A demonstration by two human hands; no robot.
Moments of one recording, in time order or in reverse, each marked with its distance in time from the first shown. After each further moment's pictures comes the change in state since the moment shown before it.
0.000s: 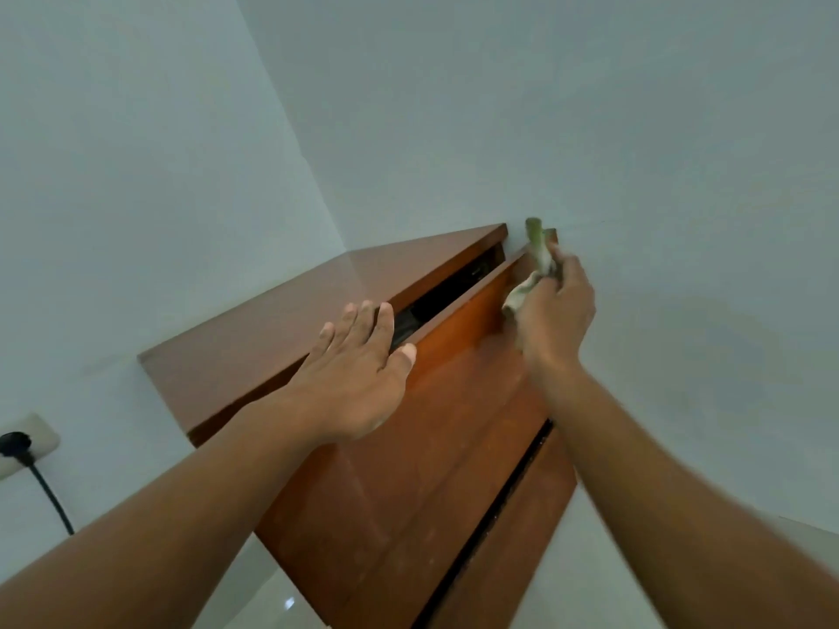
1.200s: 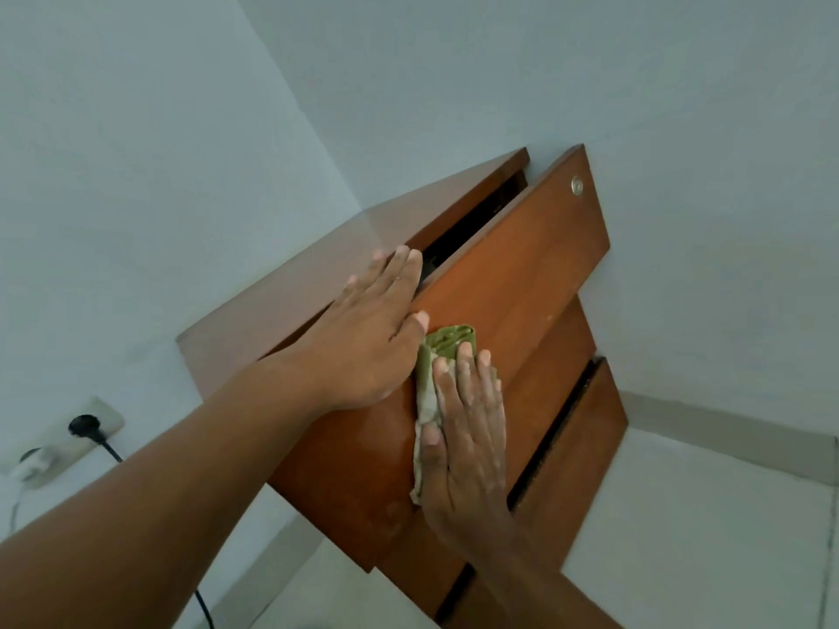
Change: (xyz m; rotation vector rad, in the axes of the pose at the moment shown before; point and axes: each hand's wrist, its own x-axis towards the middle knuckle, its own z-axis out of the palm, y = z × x) left_hand -0.001 -0.006 0.001 0.078 0.044 0.182; right_hand -0.215 0.084 0.007 -0.067 -0.314 -0.582
